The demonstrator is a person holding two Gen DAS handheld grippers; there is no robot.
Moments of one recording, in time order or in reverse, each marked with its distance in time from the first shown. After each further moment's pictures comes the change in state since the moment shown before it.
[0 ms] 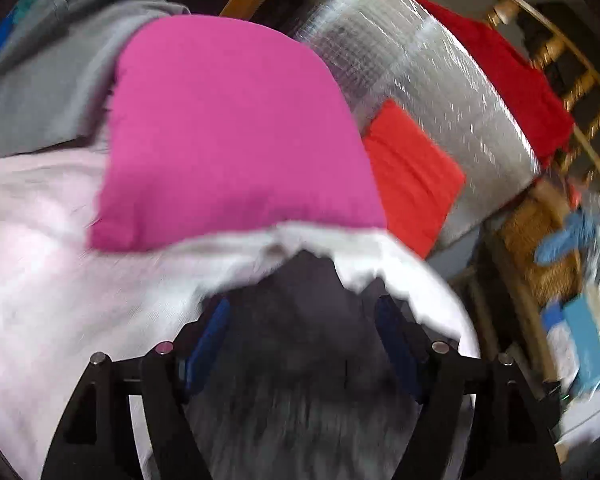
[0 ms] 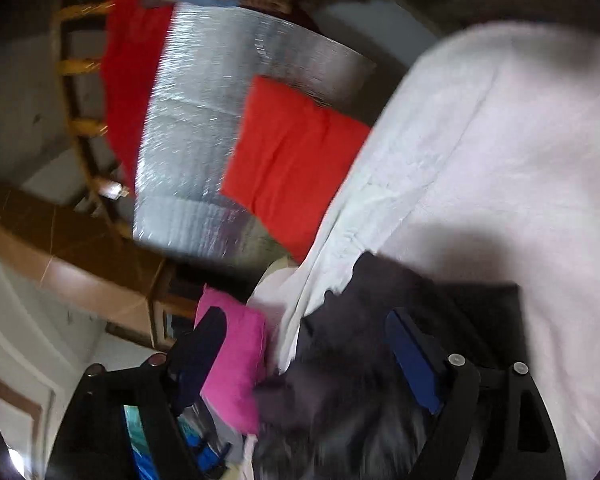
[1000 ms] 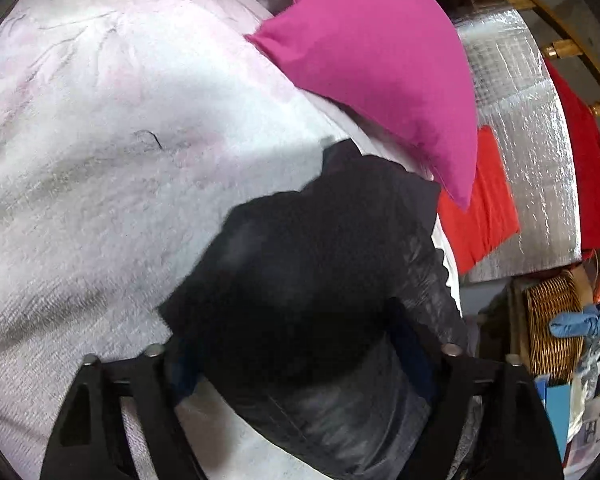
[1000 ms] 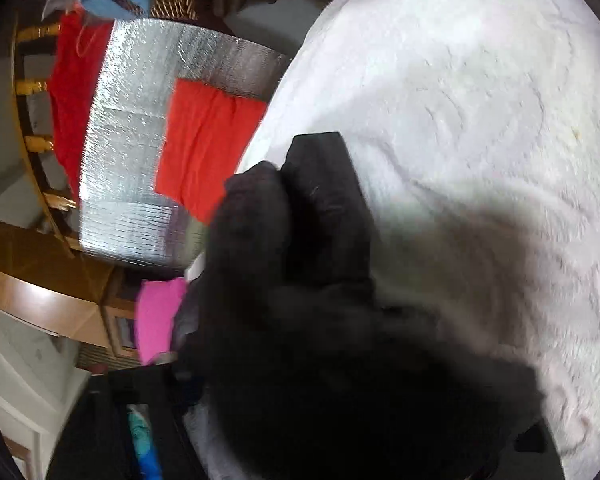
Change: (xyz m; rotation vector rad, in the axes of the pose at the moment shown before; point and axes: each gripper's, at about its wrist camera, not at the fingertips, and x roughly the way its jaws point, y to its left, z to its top) left arm 0.024 0.068 -0.118 -0.487 0.043 0.067; right arm 0.026 -0.091 -0.088 0.174 -0.017 -0.221
